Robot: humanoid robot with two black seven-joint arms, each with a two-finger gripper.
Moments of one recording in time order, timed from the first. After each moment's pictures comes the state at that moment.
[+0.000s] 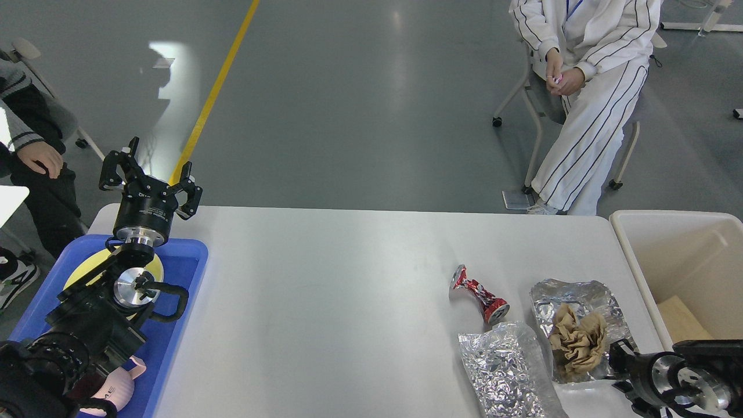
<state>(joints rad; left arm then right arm) -0.74 0.18 -0.78 -0.27 -0.12 -0.53 -0.56 0.86 -0.73 -0.56 1.13 0.14 -0.12 -0.14</state>
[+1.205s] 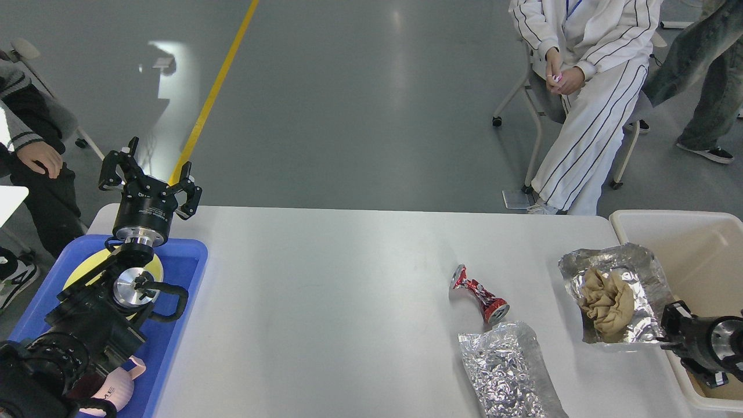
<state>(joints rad) -0.74 0.19 -0.78 -0.27 -0.12 -0.53 -0.56 1.01 -0.92 -0.57 1.18 0.12 -0.08 -0.15</state>
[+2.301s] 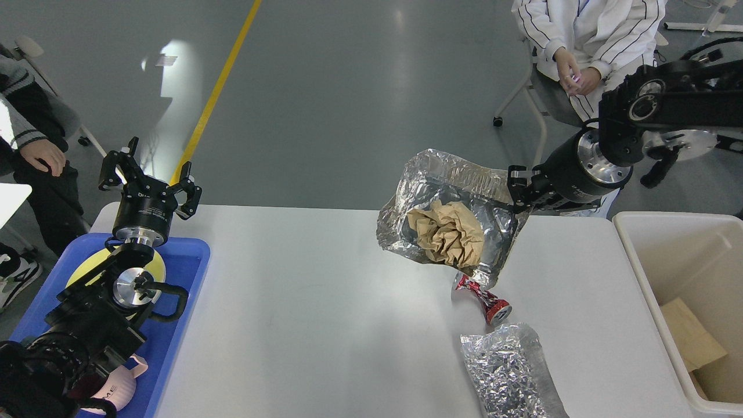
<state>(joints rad) -0.74 0.19 -0.78 -0.27 -0.12 -0.53 -0.56 1.96 -0.52 -0.84 1.39 -0.13 0.45 -0.35</state>
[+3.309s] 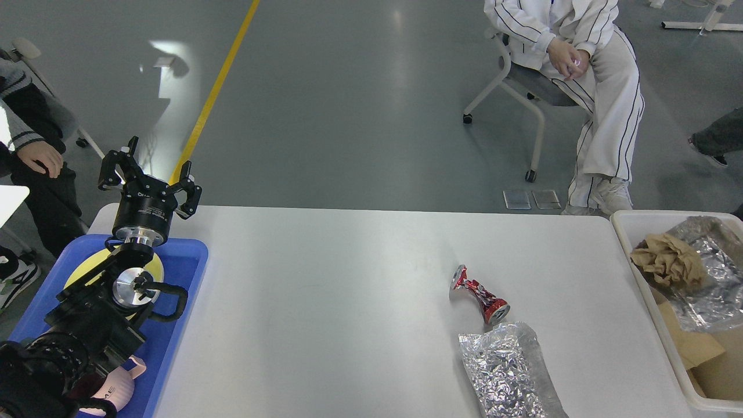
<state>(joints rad) -0.74 0.19 -0.78 -0.27 -0.12 -0.54 -0.56 0.99 -0.79 -0.58 0.57 -0.13 0.14 -0.34</state>
